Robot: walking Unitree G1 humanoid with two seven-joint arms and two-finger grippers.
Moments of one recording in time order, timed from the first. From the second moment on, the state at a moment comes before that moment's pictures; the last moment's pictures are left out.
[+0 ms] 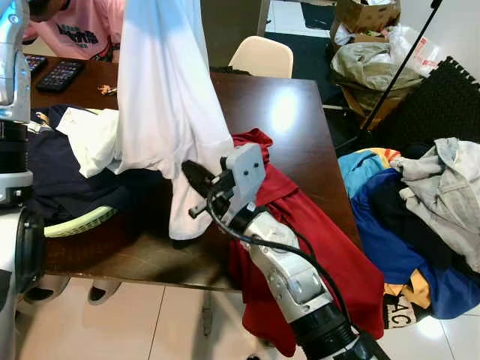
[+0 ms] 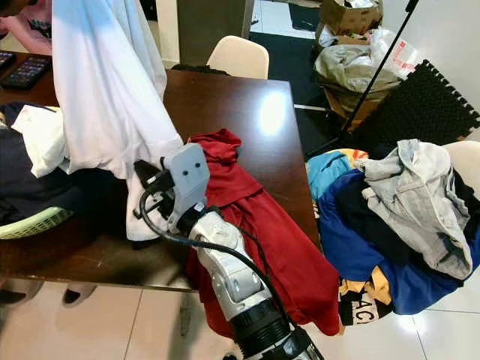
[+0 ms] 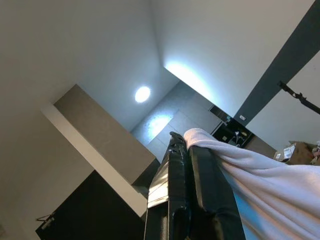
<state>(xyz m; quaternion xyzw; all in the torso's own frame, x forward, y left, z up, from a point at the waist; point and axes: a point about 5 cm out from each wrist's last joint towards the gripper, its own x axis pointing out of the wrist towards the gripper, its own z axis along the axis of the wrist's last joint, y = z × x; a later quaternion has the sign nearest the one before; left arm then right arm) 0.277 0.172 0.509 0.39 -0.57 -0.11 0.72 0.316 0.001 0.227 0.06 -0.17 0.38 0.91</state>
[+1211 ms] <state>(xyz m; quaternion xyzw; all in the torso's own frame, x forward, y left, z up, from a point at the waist) 0.299 0.175 0.482 0.39 -0.53 -0.12 0.74 0.283 -0.027 0.245 0.10 -0.16 0.44 0.88</state>
